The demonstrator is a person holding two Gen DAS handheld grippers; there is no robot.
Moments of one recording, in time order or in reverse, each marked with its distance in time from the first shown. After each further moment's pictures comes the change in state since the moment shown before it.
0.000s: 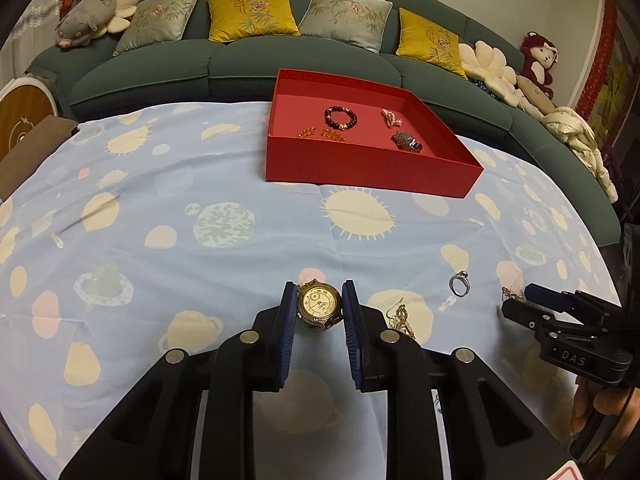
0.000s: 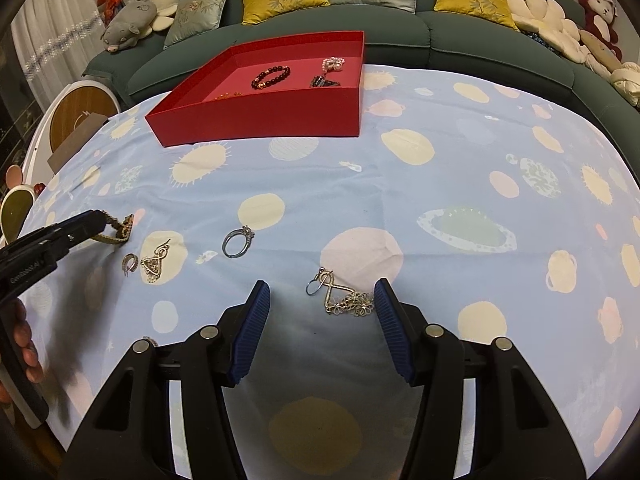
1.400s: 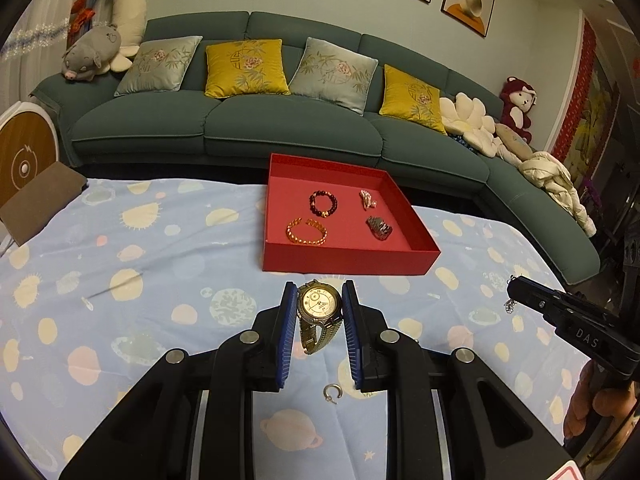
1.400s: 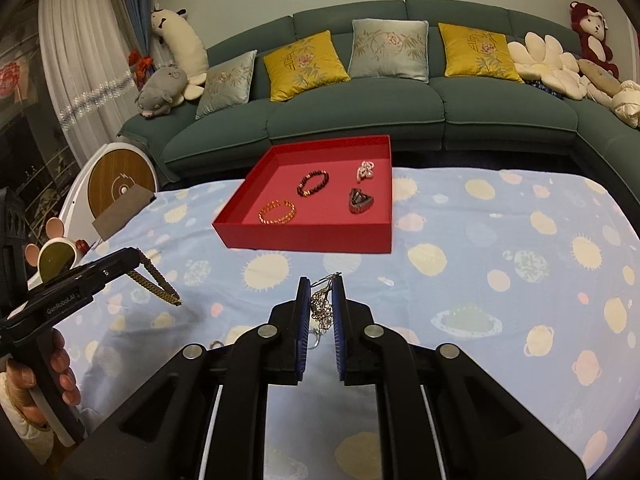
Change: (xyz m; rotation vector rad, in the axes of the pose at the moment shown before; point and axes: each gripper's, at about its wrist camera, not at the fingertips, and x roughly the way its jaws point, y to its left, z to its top) left arm -0.072 -0.003 0.043 -0.005 -0.191 -0.060; right arm -0.090 0.020 0.047 0.018 -0.263 0.117
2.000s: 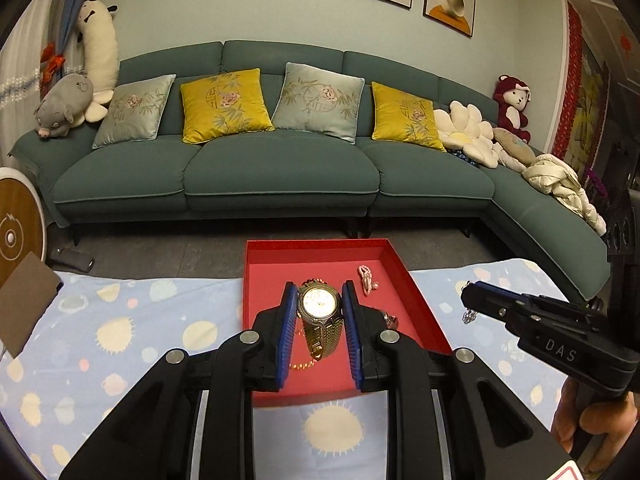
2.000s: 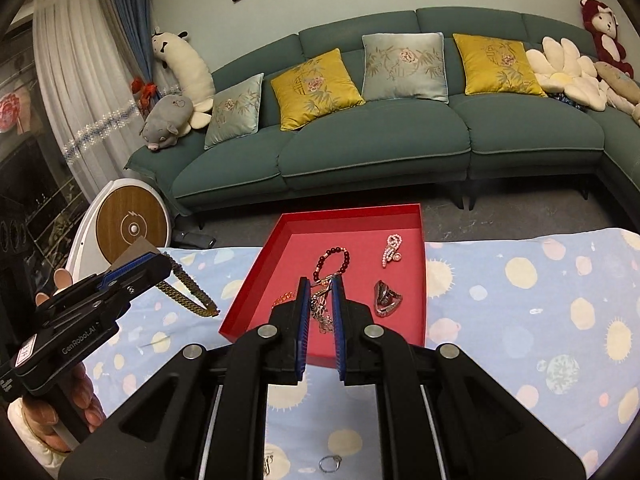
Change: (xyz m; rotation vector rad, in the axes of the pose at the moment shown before) left arm 0.088 -0.025 0.119 0.105 -0.056 0.022; right arm 0.075 -0.006 0.114 0.052 -0.026 0.075
